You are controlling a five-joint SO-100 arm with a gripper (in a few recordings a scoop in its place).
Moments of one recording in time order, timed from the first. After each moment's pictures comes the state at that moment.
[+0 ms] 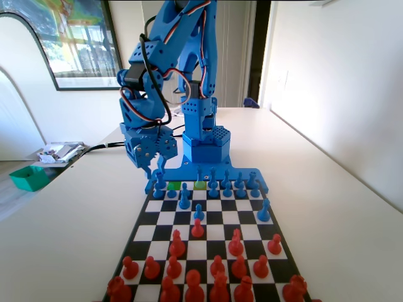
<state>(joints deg) 37.5 99.5 142.6 43.3 -166.7</state>
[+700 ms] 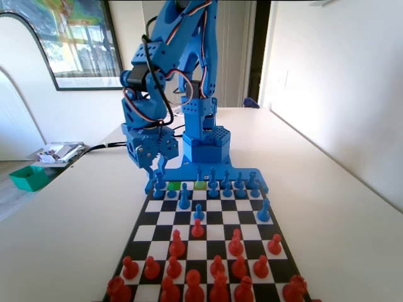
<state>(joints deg) 37.1 99.6 142.7 42.5 -166.7</state>
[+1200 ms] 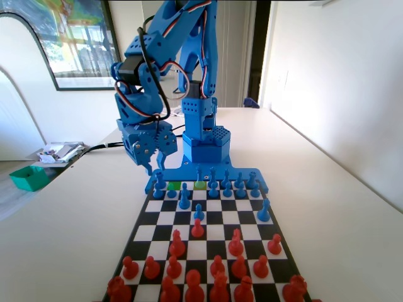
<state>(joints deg) 36.5 99.6 138.3 49.6 -166.7</state>
